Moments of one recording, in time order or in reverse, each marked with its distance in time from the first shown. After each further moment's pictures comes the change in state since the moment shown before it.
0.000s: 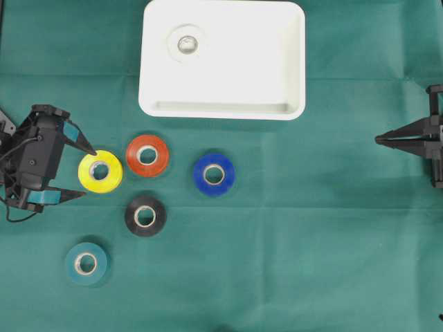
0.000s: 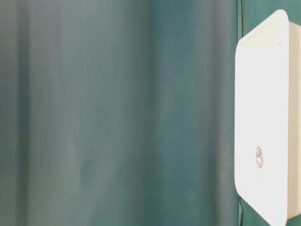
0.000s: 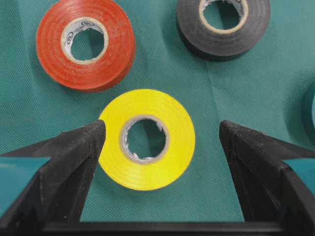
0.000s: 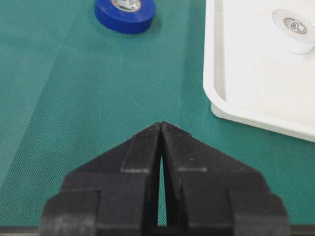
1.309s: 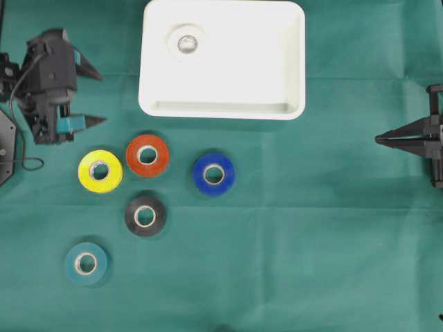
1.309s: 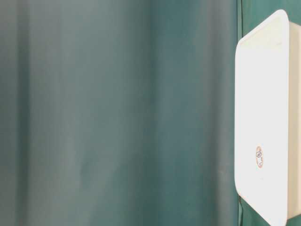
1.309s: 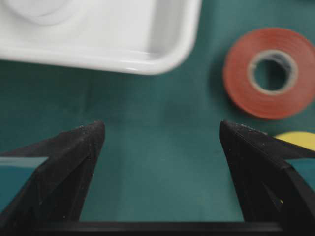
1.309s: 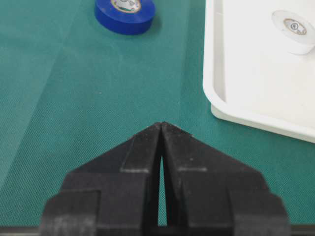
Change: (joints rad) left arm 0.394 0.037 -0.080 0.000 0.009 0.123; right arm 0.000 0.000 -0.002 0.000 0.000 0.000
